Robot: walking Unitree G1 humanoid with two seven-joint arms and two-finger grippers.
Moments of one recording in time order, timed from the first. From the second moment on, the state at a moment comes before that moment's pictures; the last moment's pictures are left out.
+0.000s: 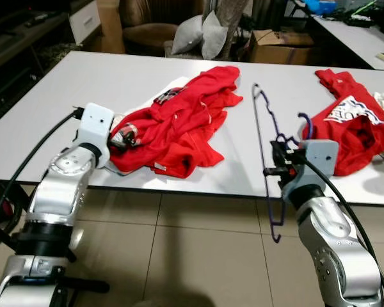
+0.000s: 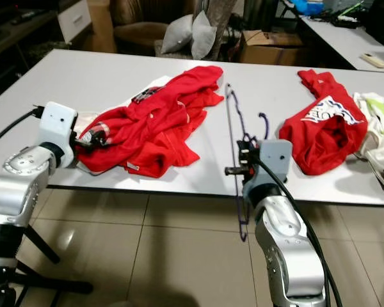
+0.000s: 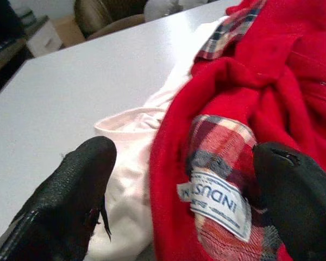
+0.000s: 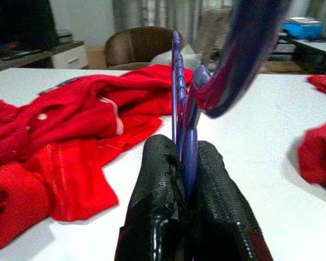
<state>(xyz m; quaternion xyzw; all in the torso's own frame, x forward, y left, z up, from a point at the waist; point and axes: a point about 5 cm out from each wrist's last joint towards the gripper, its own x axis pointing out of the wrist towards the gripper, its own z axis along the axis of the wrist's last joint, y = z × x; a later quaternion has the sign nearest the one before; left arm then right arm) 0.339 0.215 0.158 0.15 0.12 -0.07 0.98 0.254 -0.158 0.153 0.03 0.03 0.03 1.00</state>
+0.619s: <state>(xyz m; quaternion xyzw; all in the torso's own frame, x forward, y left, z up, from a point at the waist) 0.362 0.221 0.140 0.11 0.11 -0.04 0.99 0.256 -0.156 0.146 0.03 0.04 0.02 1.00</state>
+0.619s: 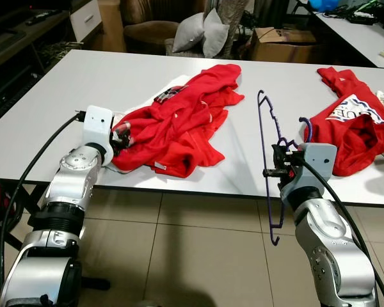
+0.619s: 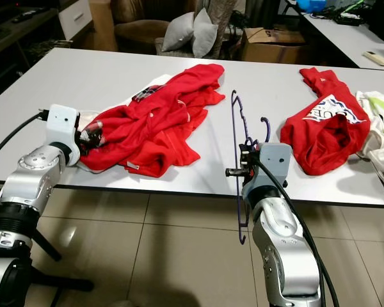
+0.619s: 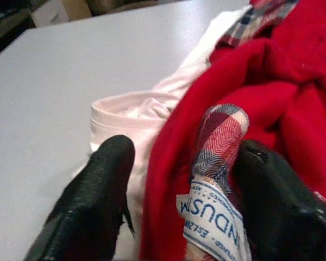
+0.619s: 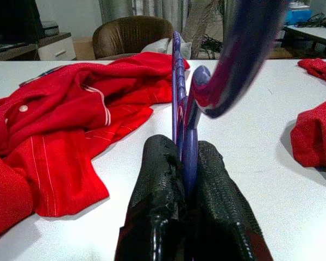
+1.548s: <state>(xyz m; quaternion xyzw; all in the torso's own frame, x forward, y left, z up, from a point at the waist) 0.380 0.184 0.289 0.19 -0.25 -0.13 0.94 0.252 -0.174 0.141 0.04 0.04 -0.05 1.00</state>
